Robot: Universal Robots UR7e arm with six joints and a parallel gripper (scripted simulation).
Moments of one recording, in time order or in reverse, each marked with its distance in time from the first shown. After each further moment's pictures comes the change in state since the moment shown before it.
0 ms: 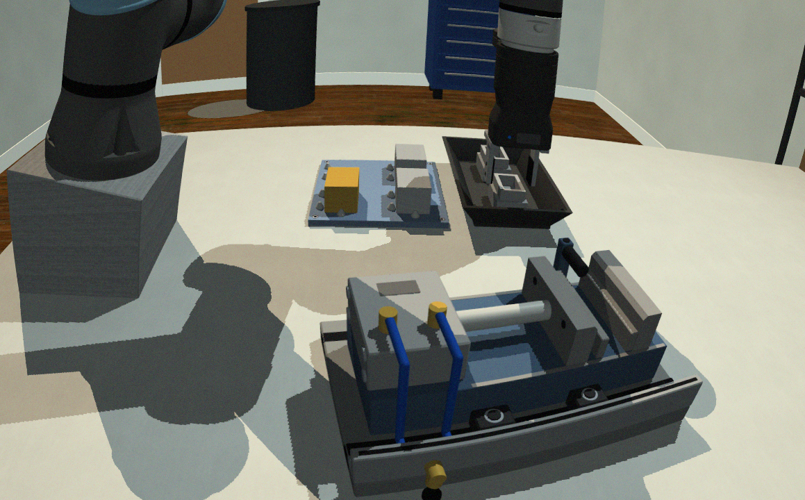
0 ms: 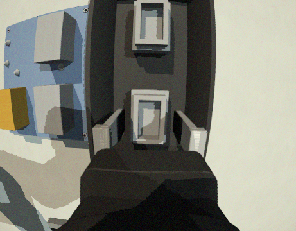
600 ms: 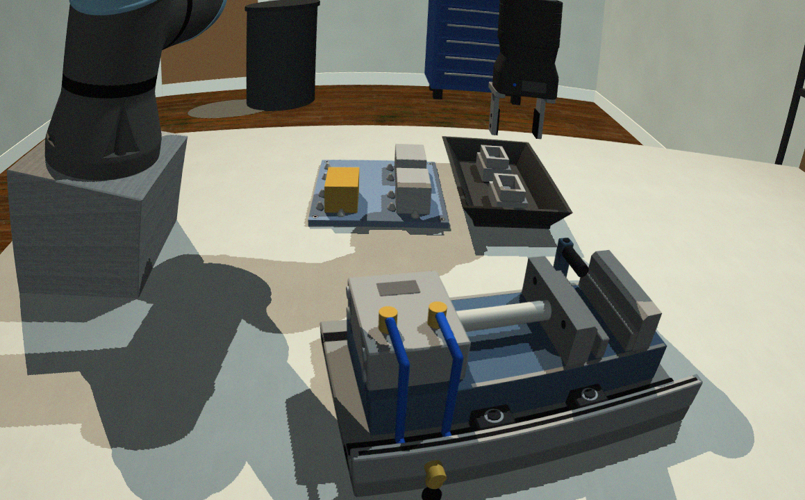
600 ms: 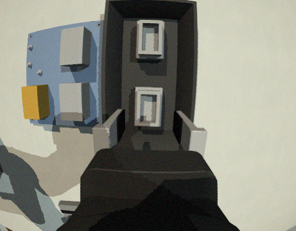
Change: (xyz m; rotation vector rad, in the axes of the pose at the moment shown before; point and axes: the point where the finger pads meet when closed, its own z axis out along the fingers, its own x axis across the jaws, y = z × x) arm 0.001 0.000 -0.066 0.000 0.003 0.000
